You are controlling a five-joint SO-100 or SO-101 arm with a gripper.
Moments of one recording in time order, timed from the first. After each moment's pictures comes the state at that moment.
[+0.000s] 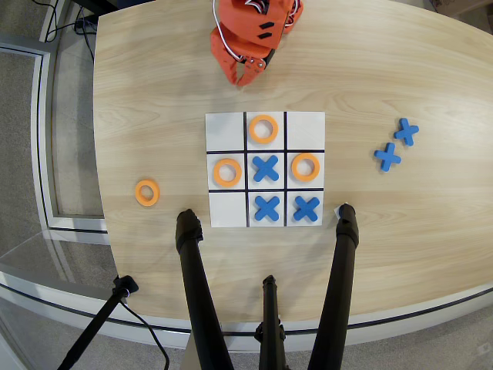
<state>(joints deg) 18.1 177.7 163.3 77.6 -81.7</state>
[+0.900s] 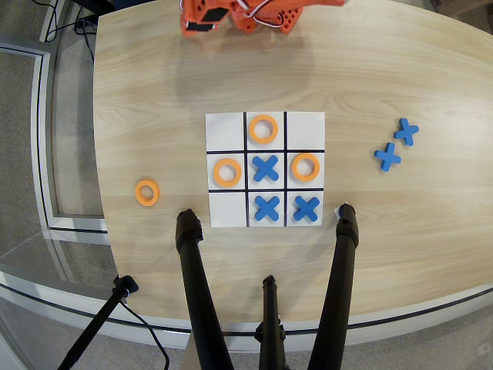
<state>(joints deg) 84.9 193.4 180.3 73.7 -82.1</state>
